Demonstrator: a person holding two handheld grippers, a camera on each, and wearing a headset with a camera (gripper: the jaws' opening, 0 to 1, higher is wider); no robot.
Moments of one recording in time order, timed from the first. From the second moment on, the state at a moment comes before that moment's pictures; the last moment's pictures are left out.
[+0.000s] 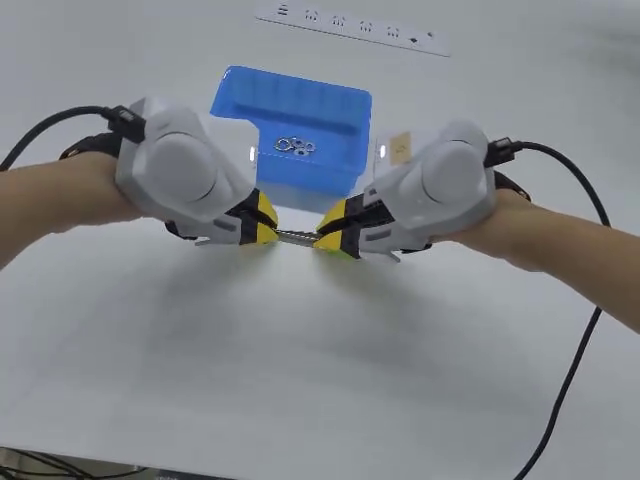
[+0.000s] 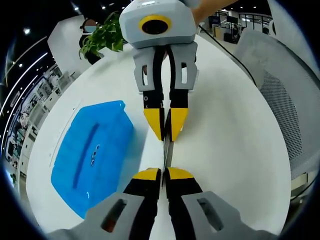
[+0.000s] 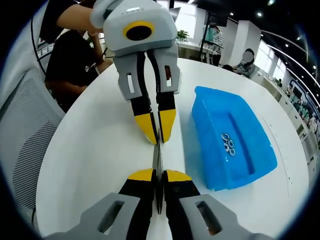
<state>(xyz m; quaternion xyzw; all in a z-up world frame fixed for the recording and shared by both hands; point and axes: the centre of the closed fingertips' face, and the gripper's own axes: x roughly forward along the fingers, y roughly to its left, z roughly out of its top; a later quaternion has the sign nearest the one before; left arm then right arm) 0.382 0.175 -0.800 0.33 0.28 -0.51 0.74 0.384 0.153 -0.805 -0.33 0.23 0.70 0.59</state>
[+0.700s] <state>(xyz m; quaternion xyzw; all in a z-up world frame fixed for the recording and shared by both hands) 0.380 0.184 -0.782 0.30 0.29 -0.48 0.78 0.392 0.152 -0.795 -0.34 0.22 0.67 0.62</state>
